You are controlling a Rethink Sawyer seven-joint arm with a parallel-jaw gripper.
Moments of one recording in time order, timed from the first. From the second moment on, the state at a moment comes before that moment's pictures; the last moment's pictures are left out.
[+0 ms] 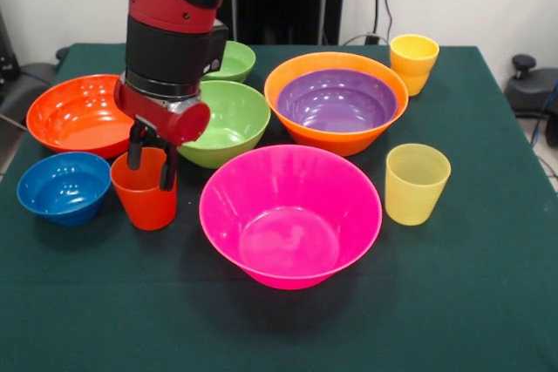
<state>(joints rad) -0.37 -0.44 -0.10 1.48 -0.09 0.24 2.15</state>
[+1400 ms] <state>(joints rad) -0.46 -0.43 0.01 1.58 -0.08 0.18 2.15</state>
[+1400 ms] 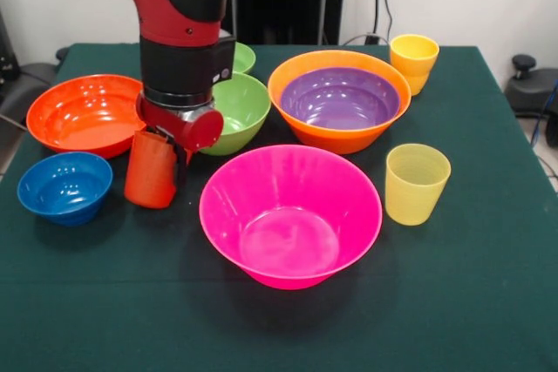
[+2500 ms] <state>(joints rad) -0.41 -0.78 0.01 1.51 0.03 0.79 2.15</state>
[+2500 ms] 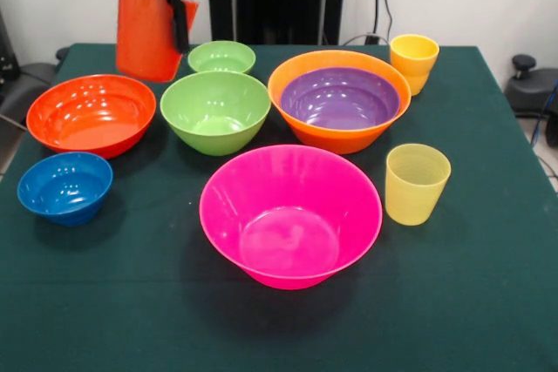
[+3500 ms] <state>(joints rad) -0.27 -0.75 0.12 1.51 0.22 0.81 2.15</state>
